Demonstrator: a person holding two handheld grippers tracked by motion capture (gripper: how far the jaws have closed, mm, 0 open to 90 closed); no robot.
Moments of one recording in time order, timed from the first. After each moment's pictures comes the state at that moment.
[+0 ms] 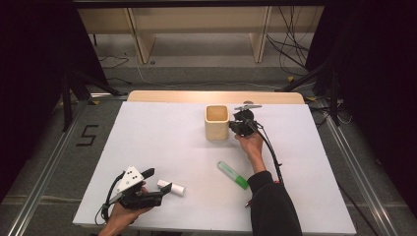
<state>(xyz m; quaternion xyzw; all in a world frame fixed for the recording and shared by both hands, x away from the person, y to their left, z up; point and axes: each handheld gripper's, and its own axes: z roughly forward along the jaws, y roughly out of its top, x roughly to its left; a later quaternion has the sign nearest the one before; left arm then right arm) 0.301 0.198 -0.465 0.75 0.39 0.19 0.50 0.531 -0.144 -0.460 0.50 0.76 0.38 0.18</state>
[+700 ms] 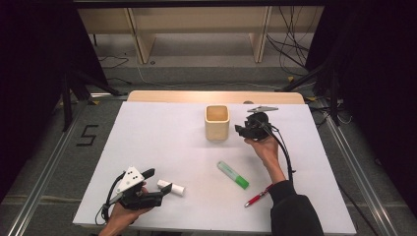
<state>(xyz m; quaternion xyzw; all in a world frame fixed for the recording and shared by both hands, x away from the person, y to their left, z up) 0.300 0.198 -0.466 0.75 0.39 0.19 0.50 0.494 -0.179 -0.431 0.48 0.76 0.39 0.19</state>
